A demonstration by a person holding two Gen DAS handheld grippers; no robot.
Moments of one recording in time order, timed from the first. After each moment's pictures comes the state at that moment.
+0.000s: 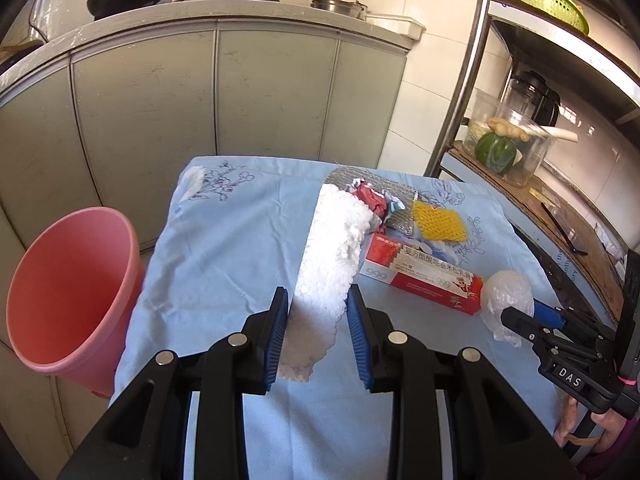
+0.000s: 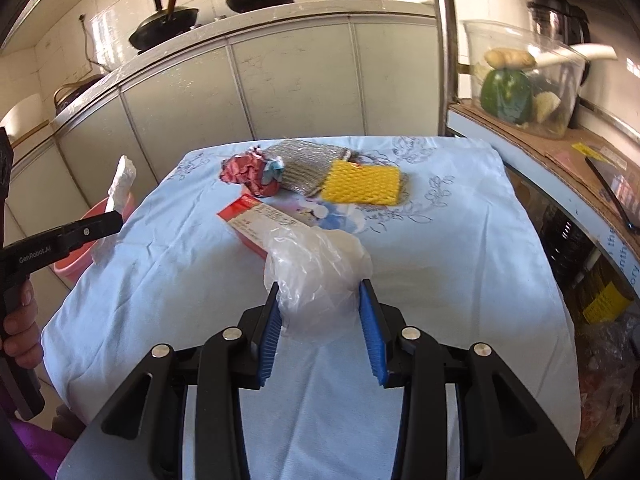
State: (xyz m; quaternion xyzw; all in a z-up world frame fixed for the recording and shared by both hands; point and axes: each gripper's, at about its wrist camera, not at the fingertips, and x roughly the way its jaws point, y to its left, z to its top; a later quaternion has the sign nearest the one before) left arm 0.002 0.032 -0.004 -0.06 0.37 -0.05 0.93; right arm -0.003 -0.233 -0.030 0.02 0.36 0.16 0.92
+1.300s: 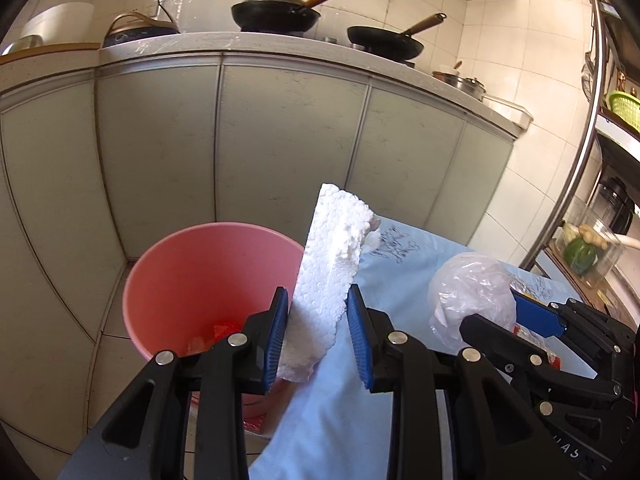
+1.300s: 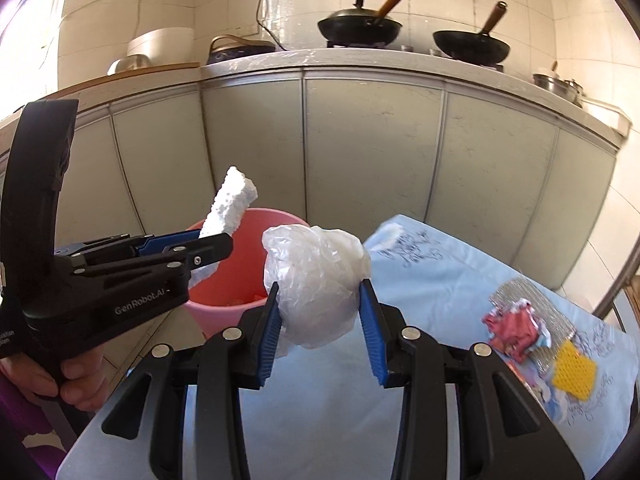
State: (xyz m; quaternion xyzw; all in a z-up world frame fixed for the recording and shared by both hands) left arm -0.047 0.173 0.020 -0.13 0.29 0.13 0.94; right arm -0.002 -0.003 0.037 -0.11 0.26 0.39 0.87
